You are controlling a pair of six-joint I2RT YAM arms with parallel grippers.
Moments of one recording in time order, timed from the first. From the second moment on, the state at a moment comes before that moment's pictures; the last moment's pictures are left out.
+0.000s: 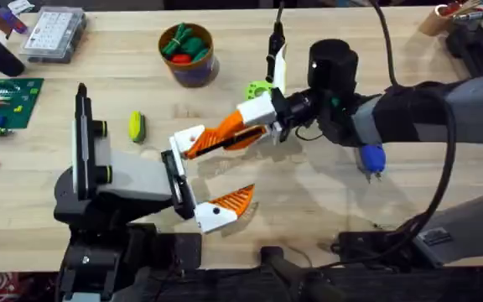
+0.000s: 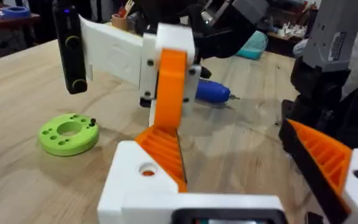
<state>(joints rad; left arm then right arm) -0.03 0.00 0.00 -0.12 1.18 -0.03 0.51 1.73 0.67 0.74 -1.39 1.22</state>
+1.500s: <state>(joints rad) -0.02 0.00 0.00 -0.12 1.15 -0.05 0.54 1.71 0.67 0.76 -1.29 1.28</state>
